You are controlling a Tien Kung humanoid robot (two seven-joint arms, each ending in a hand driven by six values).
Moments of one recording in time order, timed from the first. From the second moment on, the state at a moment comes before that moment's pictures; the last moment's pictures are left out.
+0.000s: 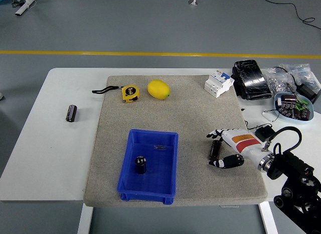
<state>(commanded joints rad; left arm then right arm) -0.16 0.14 -0.52 -0.29 0.97 0.21 0.25 0.41 -0.34 0.78 1.20 -2.01 -0.17 0.04</state>
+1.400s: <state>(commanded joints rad) -0.16 0.14 -0.53 -0.29 0.98 0.21 0.26 0.41 -0.34 0.76 1.20 -1.99 -0.20 0.05</state>
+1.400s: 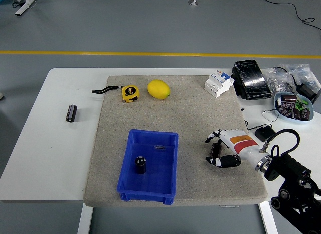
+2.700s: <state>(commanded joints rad) -0.17 0.14 -0.52 -0.29 0.98 0.21 0.26 0.42 -0.36 0.74 1.19 -2.03 -0.15 0.07</state>
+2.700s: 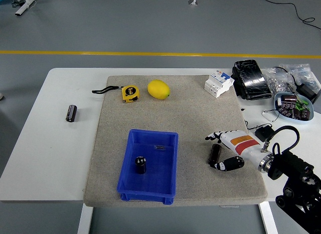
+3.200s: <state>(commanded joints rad) -0.17 0.14 -0.52 -0.29 0.98 0.20 0.26 0.42 -0.36 0.73 1.18 -2.02 -0.18 0.08</state>
